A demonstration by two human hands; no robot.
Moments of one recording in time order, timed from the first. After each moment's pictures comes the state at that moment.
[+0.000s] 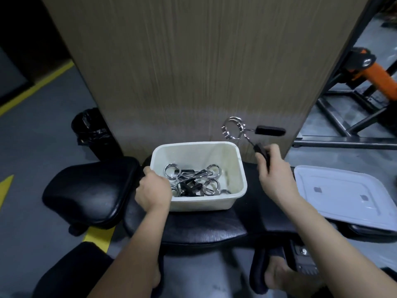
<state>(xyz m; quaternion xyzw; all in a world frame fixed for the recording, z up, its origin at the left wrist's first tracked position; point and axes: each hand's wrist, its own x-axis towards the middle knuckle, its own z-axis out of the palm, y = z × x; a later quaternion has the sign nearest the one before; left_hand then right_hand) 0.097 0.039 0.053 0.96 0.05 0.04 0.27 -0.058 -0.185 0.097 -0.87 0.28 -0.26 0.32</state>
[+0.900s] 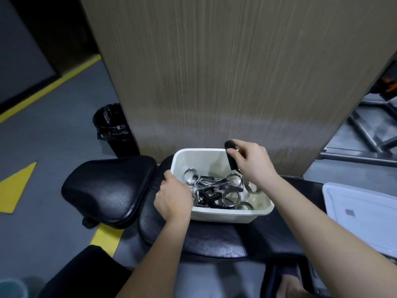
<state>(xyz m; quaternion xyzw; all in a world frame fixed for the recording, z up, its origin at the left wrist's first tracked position) 0.104 0.038 0.045 0.97 0.04 0.06 0.24 0.061 -0.151 0.109 -0.91 0.17 -0.18 0.32</state>
